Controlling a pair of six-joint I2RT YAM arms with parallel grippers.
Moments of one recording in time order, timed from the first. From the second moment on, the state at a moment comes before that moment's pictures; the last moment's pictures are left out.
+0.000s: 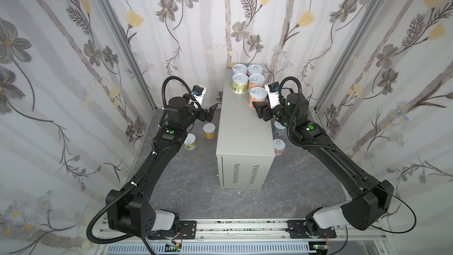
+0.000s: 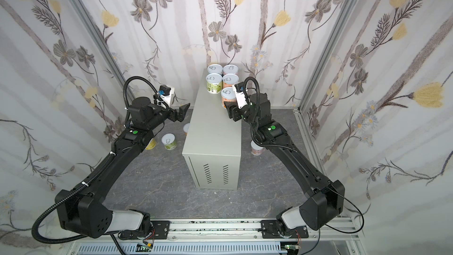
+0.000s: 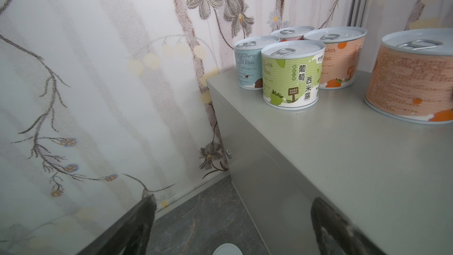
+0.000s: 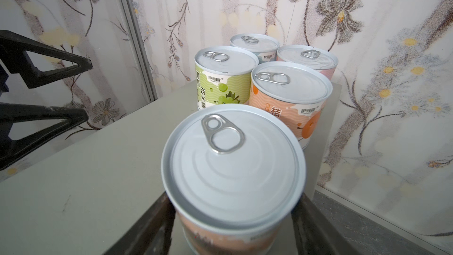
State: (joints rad) left arm -0.26 1.37 1.26 0.01 0.25 0.18; right arm 0.50 1.45 1.44 -0.14 -0.07 -0.06
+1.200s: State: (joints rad) left arm -0.26 1.38 1.27 -0.01 0.24 0.19; right arm 0.48 1.47 1.43 -0.14 -0.07 -0.05
